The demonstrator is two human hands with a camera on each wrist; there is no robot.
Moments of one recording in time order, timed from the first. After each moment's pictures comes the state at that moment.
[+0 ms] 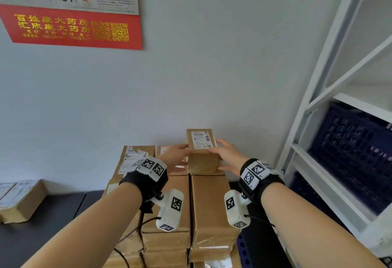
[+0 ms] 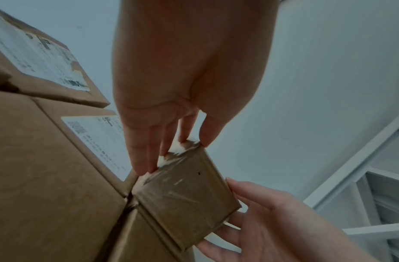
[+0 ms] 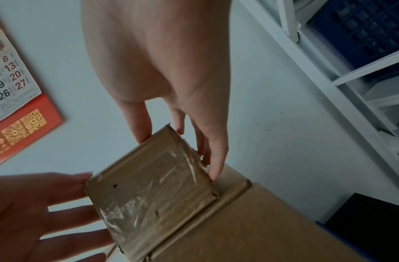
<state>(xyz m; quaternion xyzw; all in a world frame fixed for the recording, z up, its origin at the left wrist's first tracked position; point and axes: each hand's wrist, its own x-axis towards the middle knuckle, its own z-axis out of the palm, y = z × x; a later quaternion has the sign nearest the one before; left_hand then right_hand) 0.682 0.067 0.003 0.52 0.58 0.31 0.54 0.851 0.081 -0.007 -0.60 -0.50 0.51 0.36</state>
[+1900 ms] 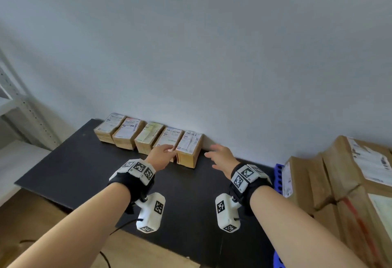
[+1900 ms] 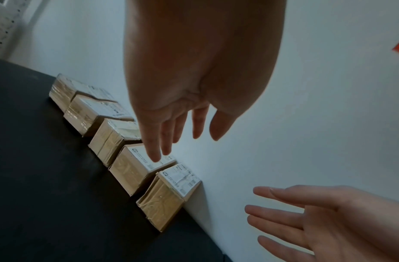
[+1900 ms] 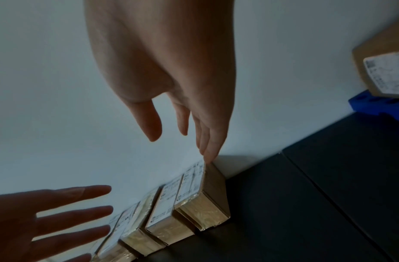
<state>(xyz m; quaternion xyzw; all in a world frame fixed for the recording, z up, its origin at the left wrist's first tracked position) 0.089 -0.006 -0.137 0.36 0.77 0.34 0.41 0.263 0.077 -0.145 -0.54 -0.58 0.58 0.18</state>
